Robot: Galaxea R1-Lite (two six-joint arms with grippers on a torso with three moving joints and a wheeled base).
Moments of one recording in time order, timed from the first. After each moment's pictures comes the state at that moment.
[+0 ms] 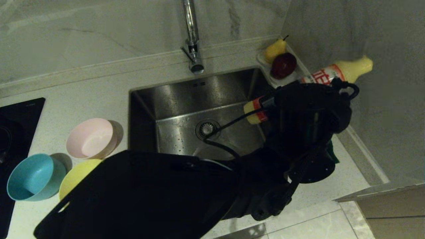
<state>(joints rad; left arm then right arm) -1.09 2.34 -1.88 -0.79 1.00 1.22 0.00 0.00 0.00 0.00 0.00 -0.01</state>
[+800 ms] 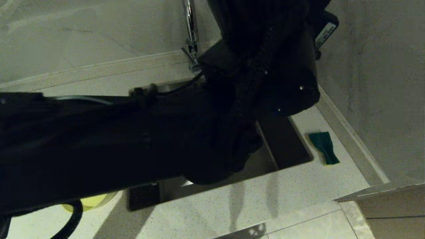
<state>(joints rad) -1.09 2.06 -1.89 -0.78 0.65 0.78 0.00 0.00 0.00 0.00 0.00 -0.01</state>
